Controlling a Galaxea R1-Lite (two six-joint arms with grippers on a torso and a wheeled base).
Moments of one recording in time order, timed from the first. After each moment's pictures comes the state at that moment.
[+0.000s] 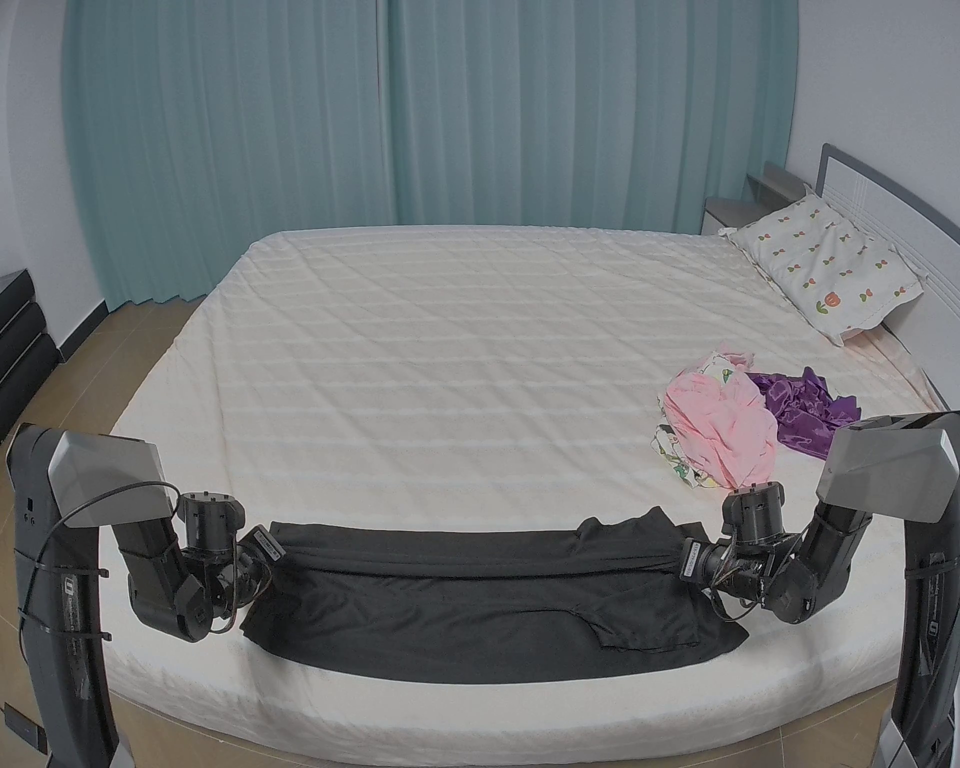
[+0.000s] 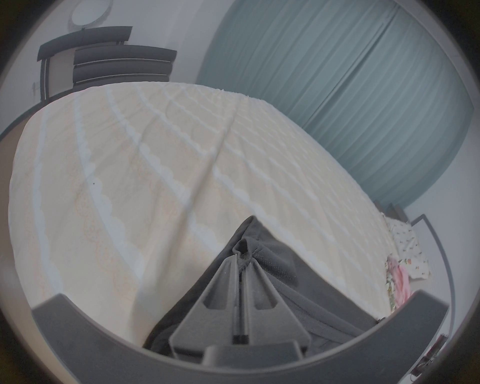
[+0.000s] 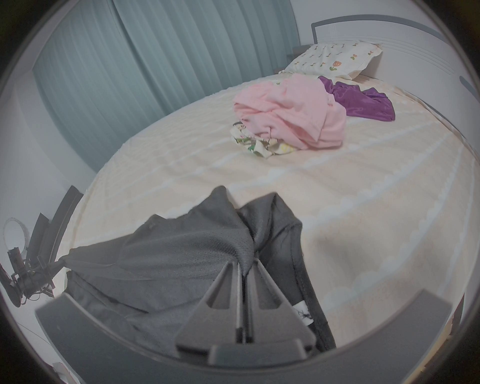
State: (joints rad) left arm -0.05 2.41 -0.60 -1.18 0.12 -0.75; right arm 0.24 2.37 -0.66 -1.00 -0.12 0.46
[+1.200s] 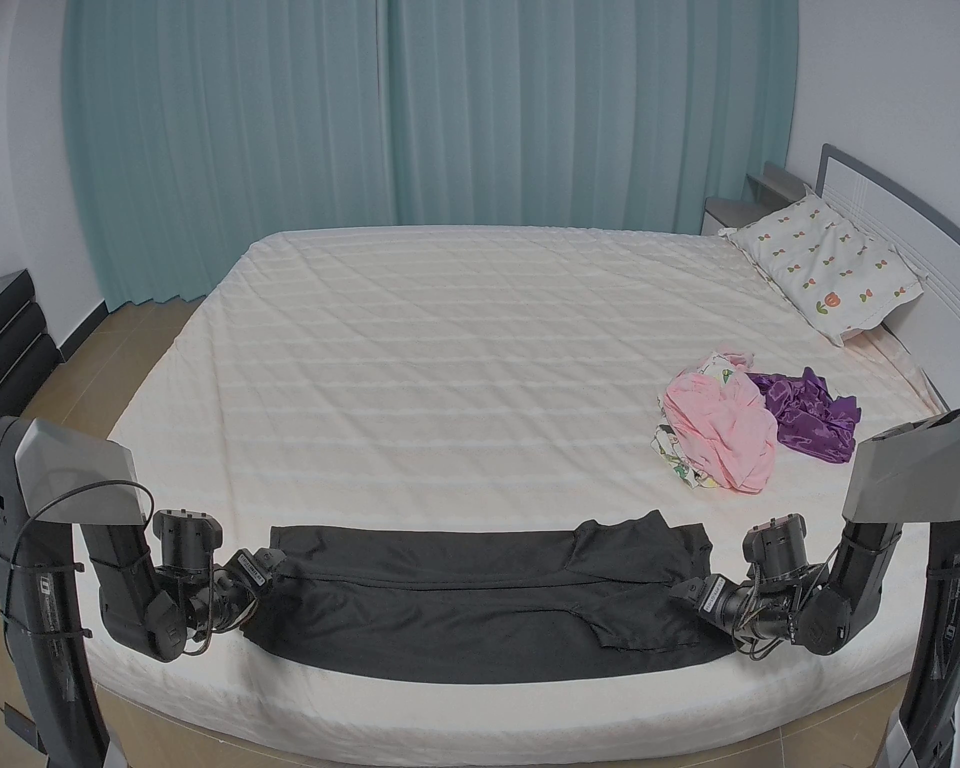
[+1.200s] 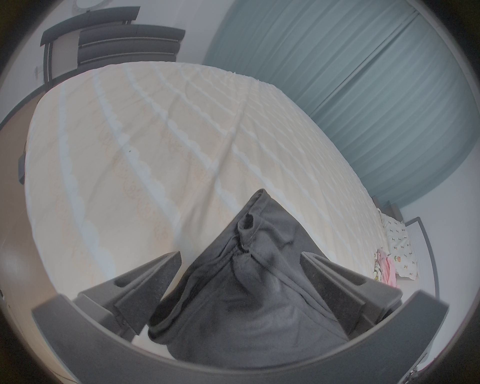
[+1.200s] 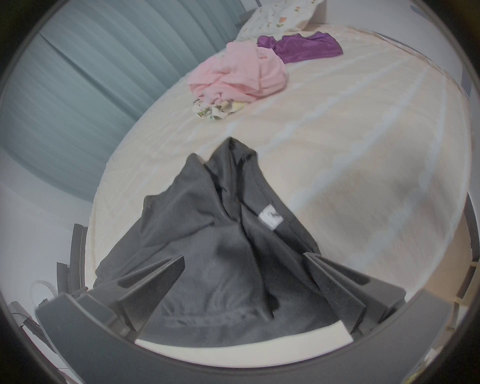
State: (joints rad) left arm -0.03 2.28 -0.39 -1.19 0.01 -0.83; right arm 0.28 2.25 -0.39 -1.00 -0.05 0.81
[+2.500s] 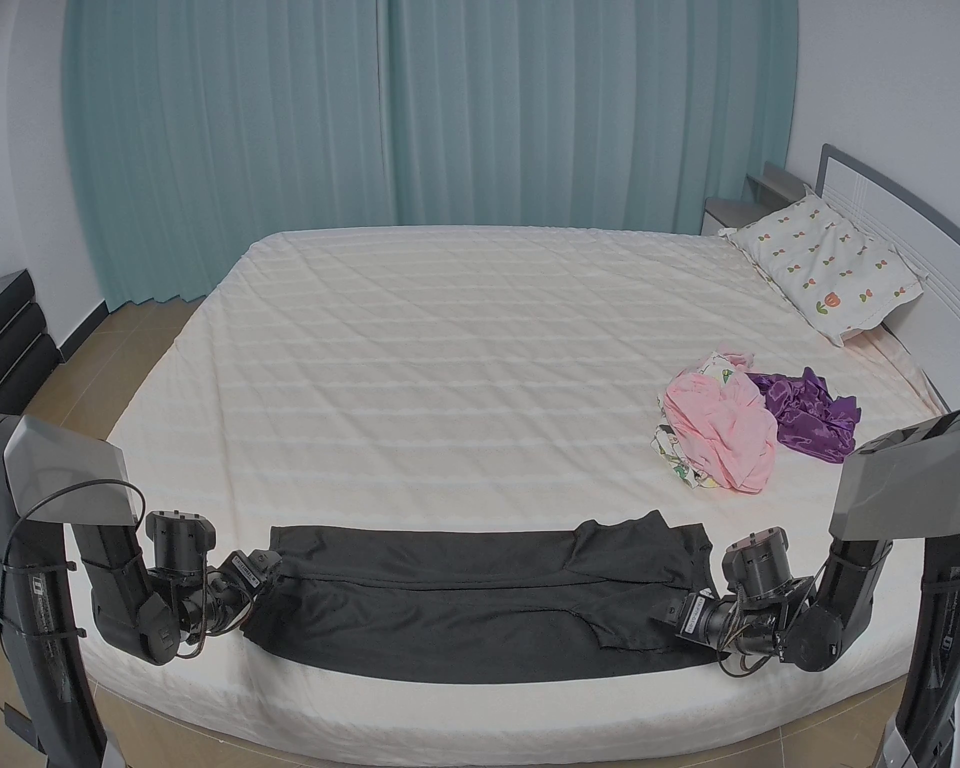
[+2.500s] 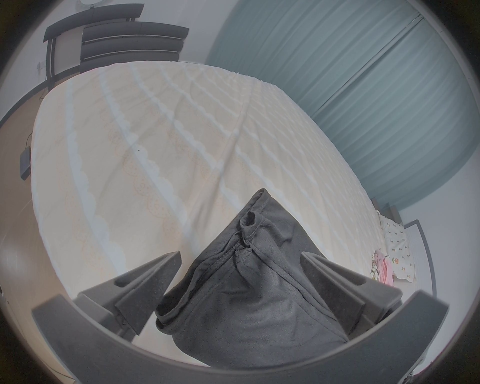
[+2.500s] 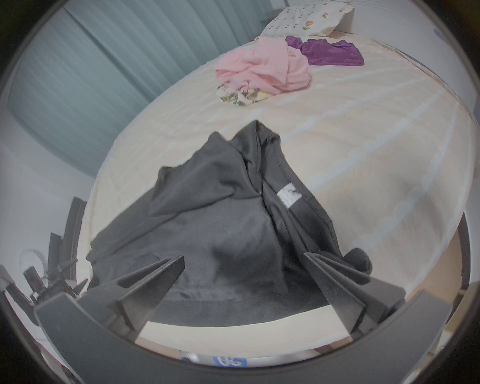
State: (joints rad) left arm -0.03 2.27 -0.37 -1.19 0.00 -0.83; right arm 0.37 2.27 -0.38 -1.00 -0.09 0.71
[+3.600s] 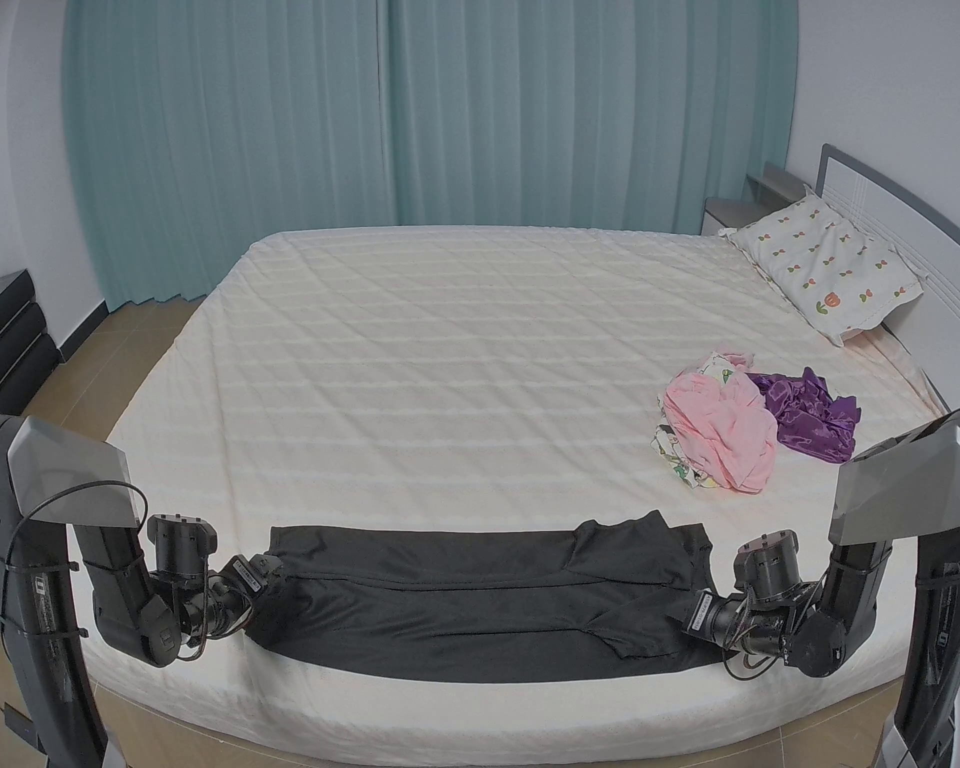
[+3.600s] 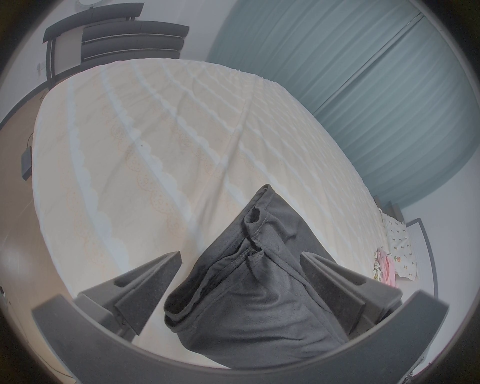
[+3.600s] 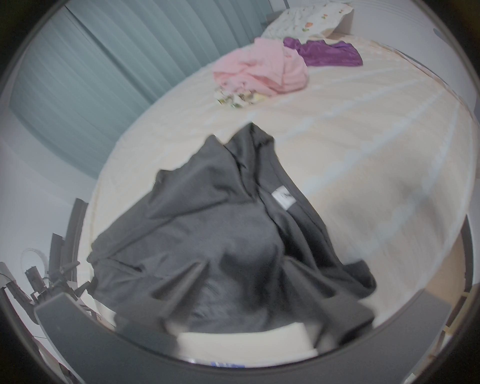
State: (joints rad) left arm -0.03 2.27 -0.37 -1.19 0.00 -0.83; right arm 0.34 2.29 -0.33 -1.19 -0.07 0.70
